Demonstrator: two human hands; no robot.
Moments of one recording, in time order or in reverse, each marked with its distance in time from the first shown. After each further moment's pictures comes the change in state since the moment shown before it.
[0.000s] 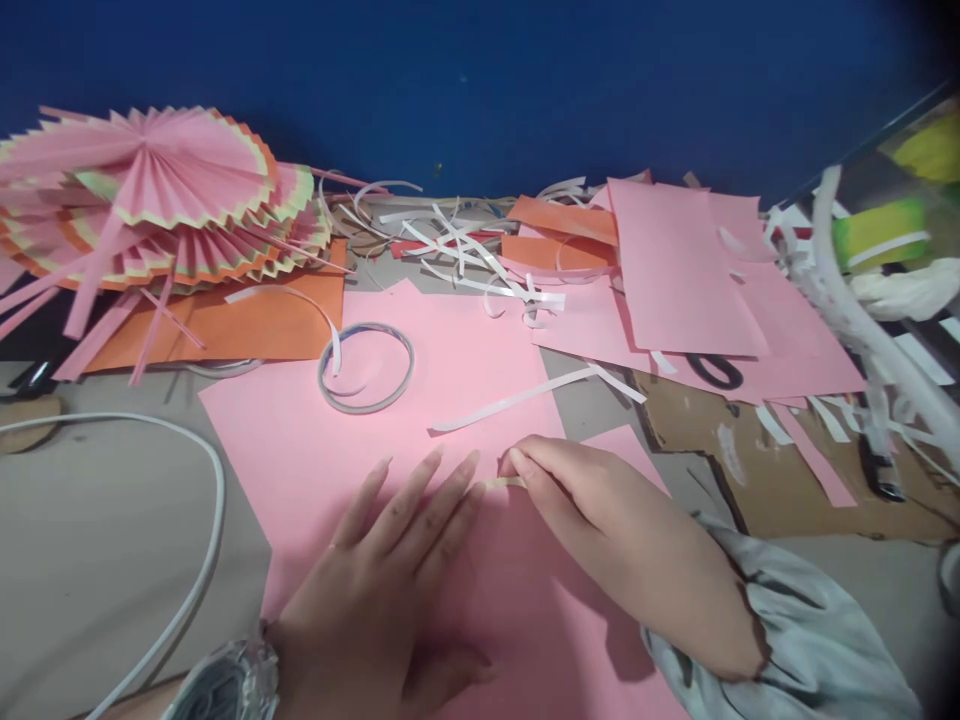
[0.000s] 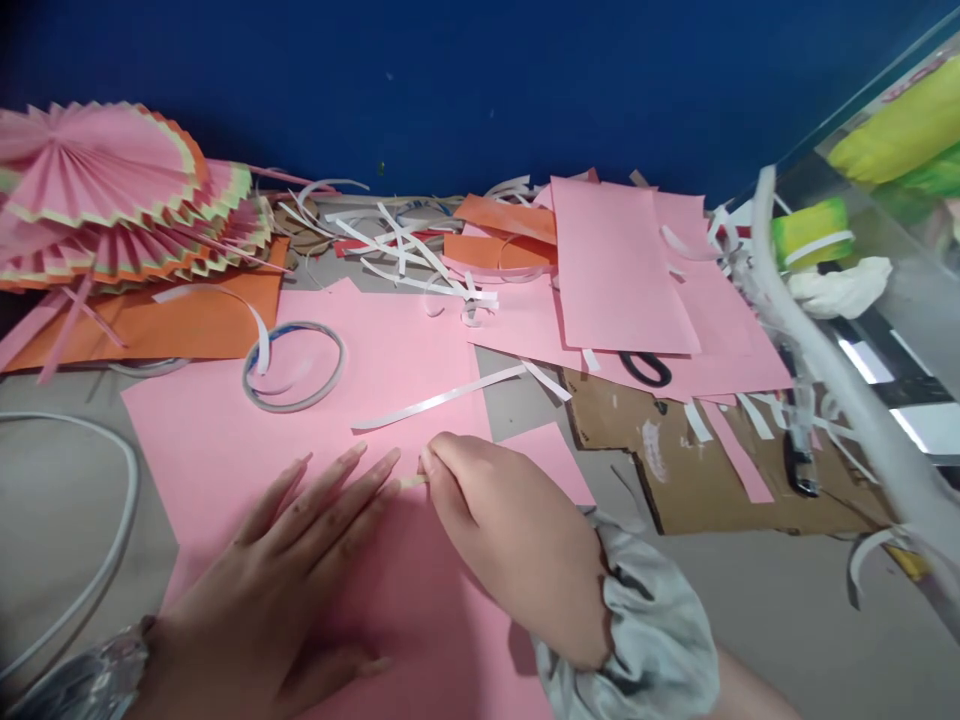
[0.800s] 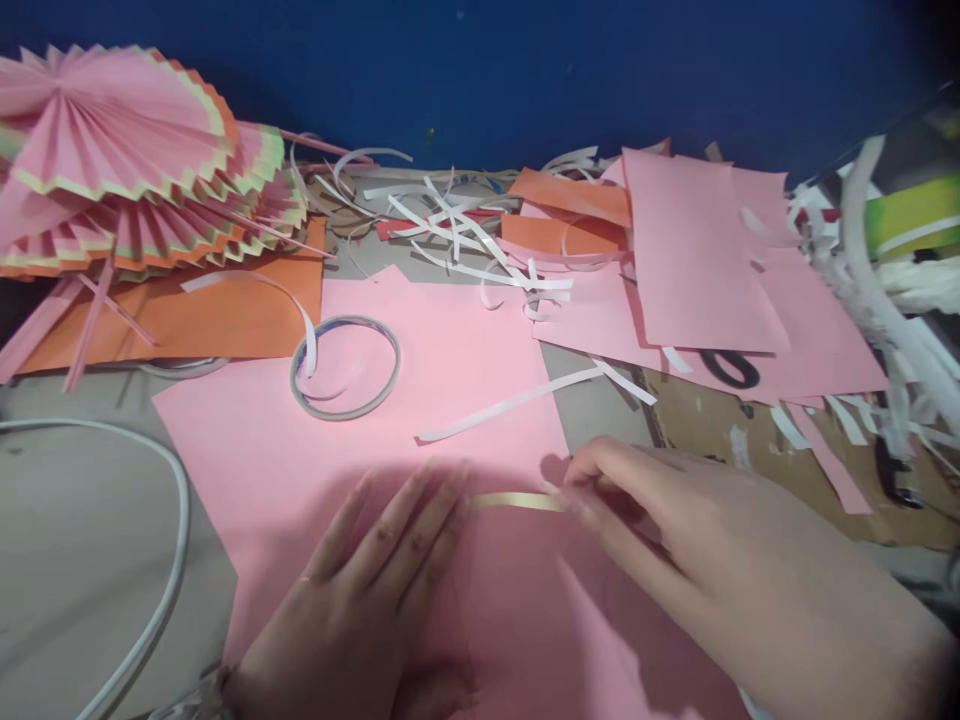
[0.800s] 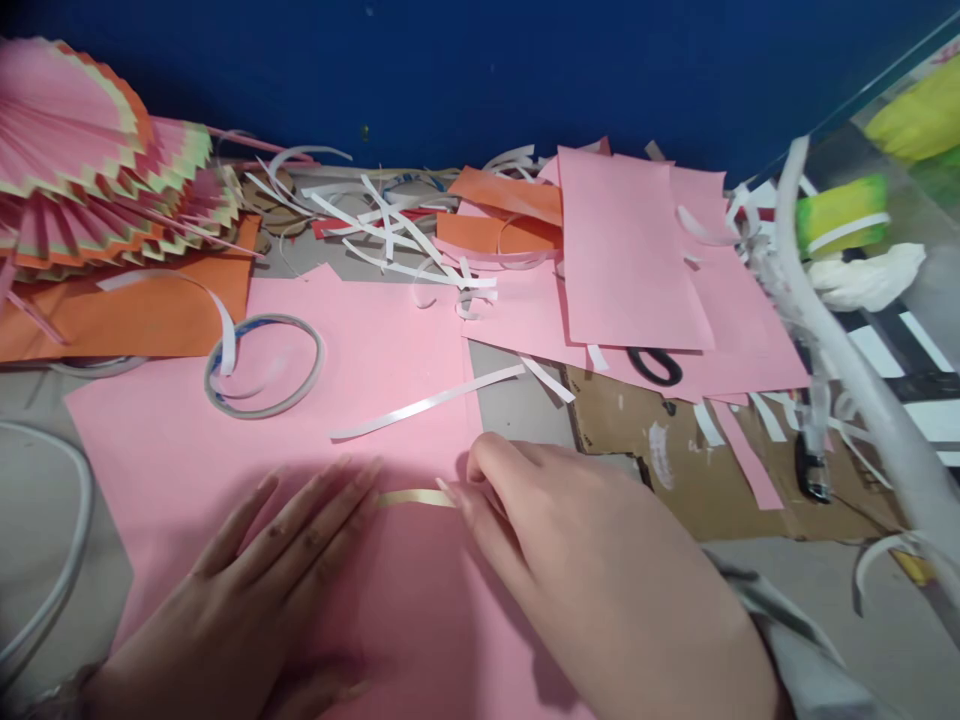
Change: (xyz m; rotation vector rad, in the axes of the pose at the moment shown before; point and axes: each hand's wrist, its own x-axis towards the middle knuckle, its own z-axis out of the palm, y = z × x) left_hand -0.002 0.000 0.003 -0.015 0.047 -0.032; right_hand -0.019 0.014 -0.024 -0.373 0.103 0.027
